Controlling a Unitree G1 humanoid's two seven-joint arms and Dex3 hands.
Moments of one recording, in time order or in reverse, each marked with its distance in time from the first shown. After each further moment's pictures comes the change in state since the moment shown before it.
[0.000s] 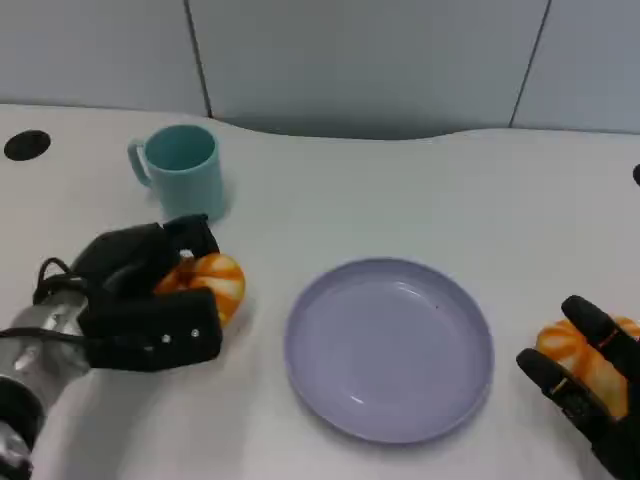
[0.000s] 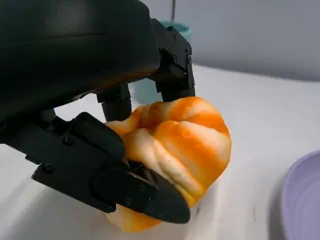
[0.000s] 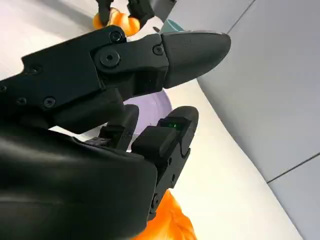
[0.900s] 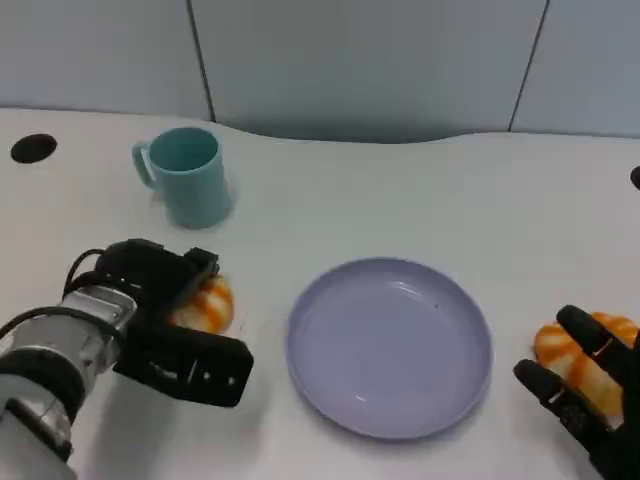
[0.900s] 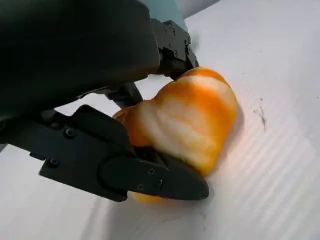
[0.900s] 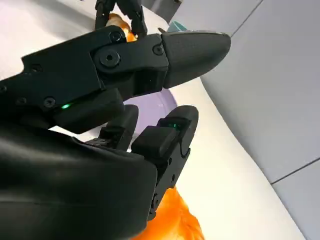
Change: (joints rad) left arm -0.129 -0.082 -0.318 0.140 0.342 0.317 -0.021; right arm 0.025 0.005 0.016 -0.014 -0.019 -0.001 0.001
